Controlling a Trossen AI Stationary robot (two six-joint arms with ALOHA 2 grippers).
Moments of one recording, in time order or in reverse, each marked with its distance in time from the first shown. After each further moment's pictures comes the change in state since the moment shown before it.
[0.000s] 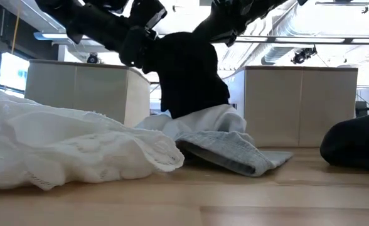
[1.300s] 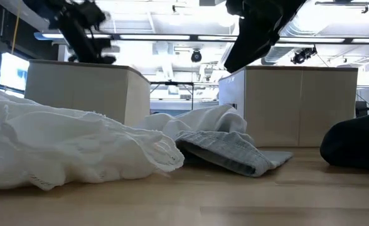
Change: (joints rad) left arm 0.945 -0.422 0.089 -0.764 -0.146 -0.206; right arm 0.043 -0.062 0.021 -0.437 0.124 0.274
